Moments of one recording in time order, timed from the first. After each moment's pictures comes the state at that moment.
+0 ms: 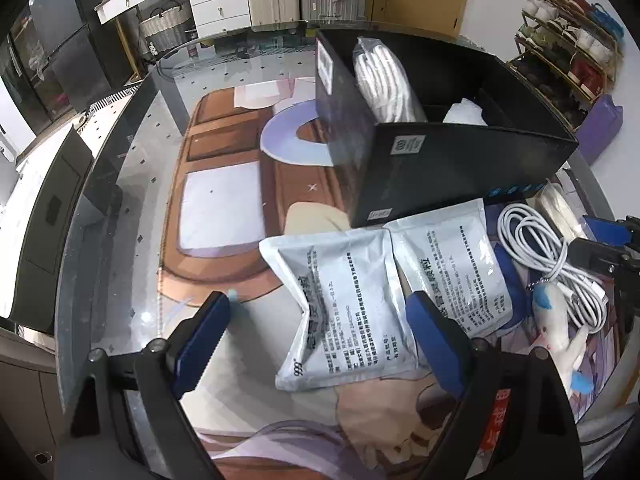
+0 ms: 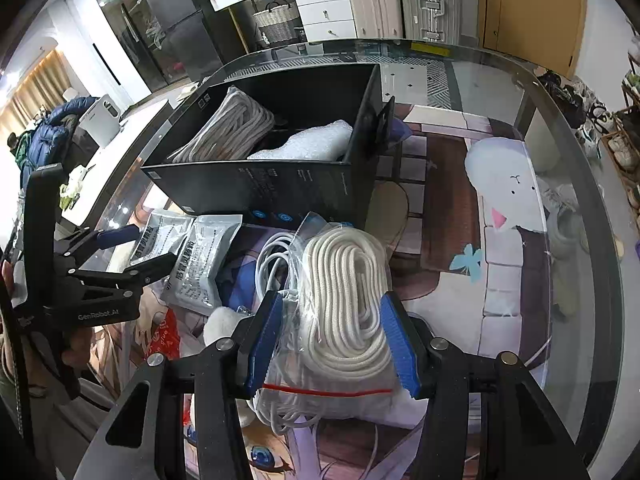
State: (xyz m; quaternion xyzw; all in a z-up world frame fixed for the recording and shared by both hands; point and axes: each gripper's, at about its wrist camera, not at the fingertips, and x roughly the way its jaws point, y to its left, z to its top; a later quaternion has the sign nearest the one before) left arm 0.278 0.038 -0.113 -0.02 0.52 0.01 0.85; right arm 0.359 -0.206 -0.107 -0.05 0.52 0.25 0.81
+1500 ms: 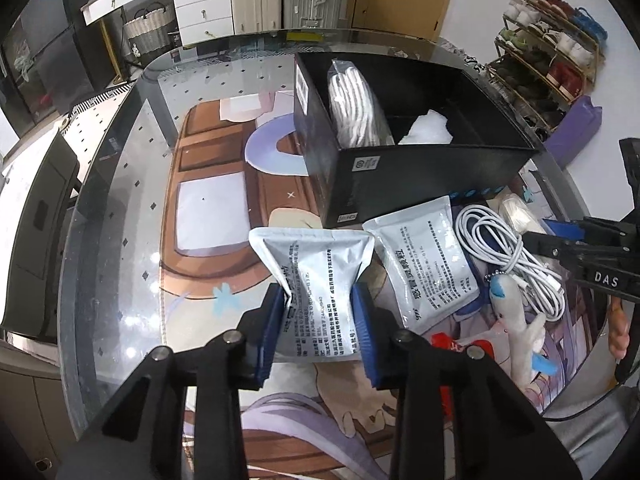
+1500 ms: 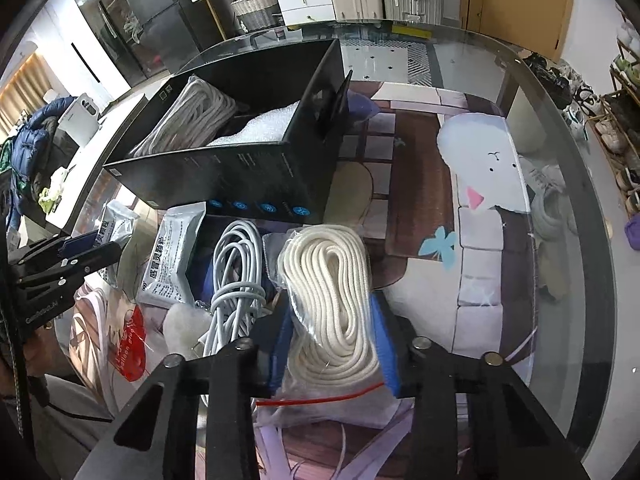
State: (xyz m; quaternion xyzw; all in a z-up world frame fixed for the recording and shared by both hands) left arm 0.264 0.037 -0.088 -0.03 0.52 -0.03 0.86; right arm 0.374 -0.219 -0.120 -0.06 0.55 0.21 0.81
